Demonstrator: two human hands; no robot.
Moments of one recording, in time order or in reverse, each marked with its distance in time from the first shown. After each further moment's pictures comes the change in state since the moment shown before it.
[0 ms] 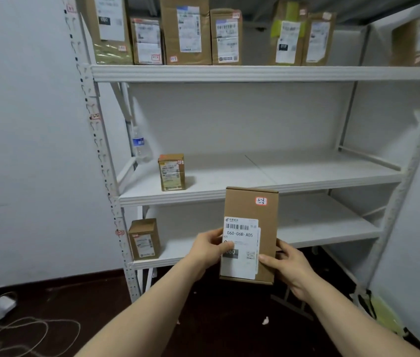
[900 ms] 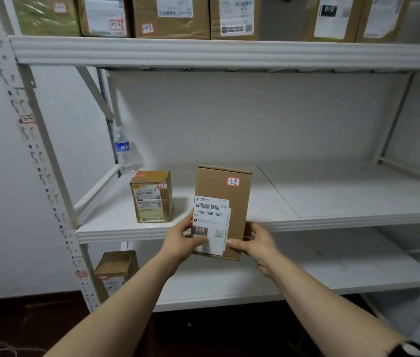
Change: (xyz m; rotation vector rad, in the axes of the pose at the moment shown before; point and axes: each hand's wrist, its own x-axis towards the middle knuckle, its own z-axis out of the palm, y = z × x) left_hand 0.252 0.025 -0.064 0.064 0.246 0.095; right_hand 0.294 -0.062 0.059 -0.087 -0.109 -0.095
